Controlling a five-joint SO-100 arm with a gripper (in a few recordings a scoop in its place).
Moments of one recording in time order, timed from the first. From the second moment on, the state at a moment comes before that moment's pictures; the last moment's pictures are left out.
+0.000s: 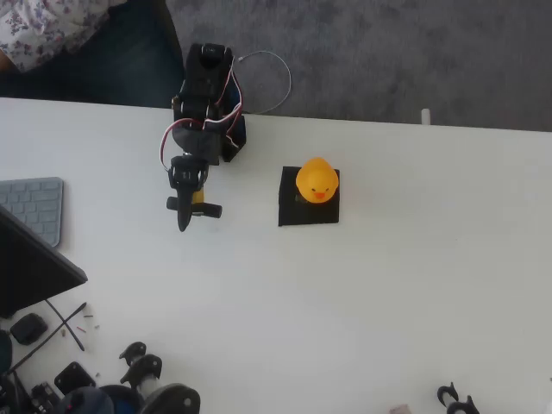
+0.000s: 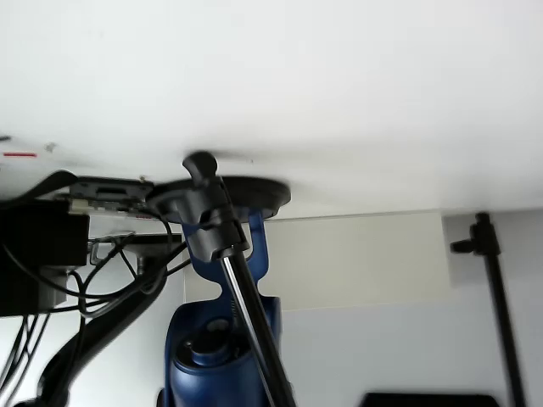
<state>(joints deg) 5.2 180.4 162.0 46.0 -2.6</state>
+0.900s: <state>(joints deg) 5.1 190.1 165.8 46.2 -3.5</state>
